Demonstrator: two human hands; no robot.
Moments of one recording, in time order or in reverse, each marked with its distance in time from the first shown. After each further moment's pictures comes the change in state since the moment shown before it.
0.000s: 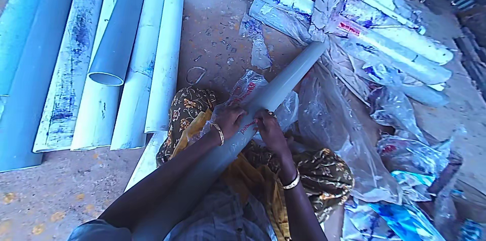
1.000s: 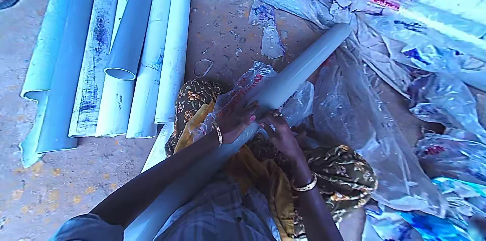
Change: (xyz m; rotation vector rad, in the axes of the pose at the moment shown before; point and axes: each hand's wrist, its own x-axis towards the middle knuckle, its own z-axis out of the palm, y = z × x) left_hand -0.018 -0.004 0.026 -0.112 -0.086 0.073; right_hand -0.019 0.052 0.014 0.198 0.123 -0.432
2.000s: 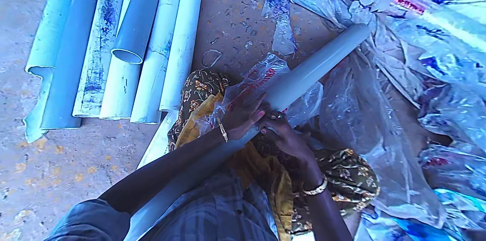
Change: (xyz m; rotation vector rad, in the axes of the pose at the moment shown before) left_hand -0.006 0.002 0.010 -0.088 0.142 0.068; right_hand 0.003 -0.006 -0.007 0.081 -0.316 -0.105
